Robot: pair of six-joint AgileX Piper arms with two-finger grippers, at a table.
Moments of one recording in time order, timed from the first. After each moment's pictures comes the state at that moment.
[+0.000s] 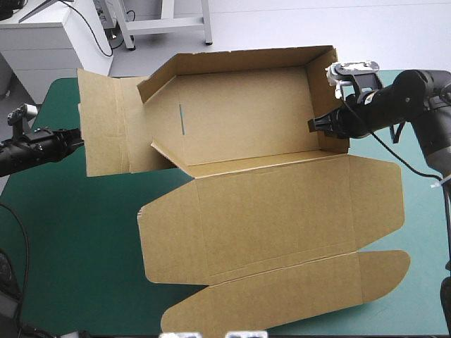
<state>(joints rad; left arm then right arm) 0.50 1.61 -1.17 -1.21 0.98 0.94 0.14 1.52 -1.71 0.25 1.24 -0.09</state>
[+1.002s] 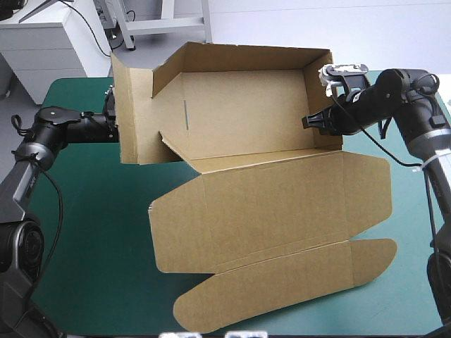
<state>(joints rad) 0.08 1.76 -1.40 -1.25 1.15 0.74 0.14 1.62 -1.71 0.21 1.17 -0.08</state>
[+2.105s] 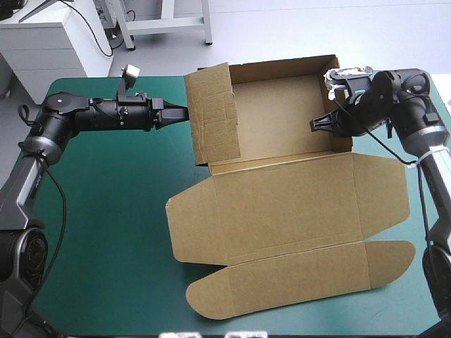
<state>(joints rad) -0.01 1.74 -1.50 -1.36 1.20 0.69 0.14 1.65 -1.72 0.07 1.18 -0.04</state>
